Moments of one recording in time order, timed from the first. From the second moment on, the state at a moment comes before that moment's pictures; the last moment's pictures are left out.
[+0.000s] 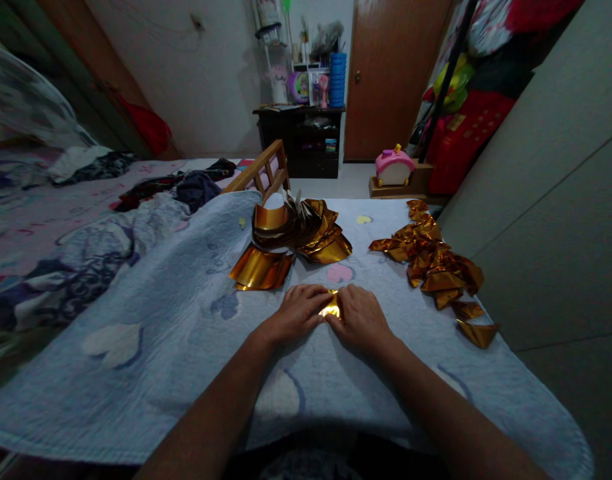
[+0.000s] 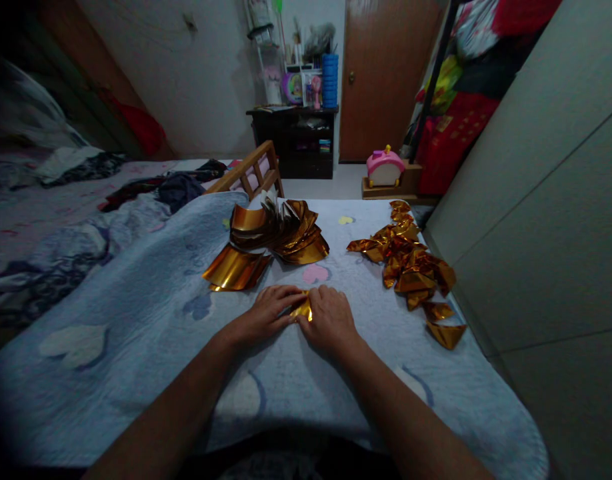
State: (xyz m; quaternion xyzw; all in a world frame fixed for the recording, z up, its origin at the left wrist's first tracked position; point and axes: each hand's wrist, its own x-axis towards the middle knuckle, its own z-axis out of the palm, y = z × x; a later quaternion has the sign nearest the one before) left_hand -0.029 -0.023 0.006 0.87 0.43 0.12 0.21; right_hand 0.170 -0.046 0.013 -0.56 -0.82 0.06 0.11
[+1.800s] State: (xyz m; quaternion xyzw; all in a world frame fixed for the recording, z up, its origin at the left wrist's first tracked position) left_hand -0.013 -0.018 0.002 0.85 0.36 0.32 0.23; right_hand 0.200 -0.036 0.000 -0.40 -0.86 0.13 0.29
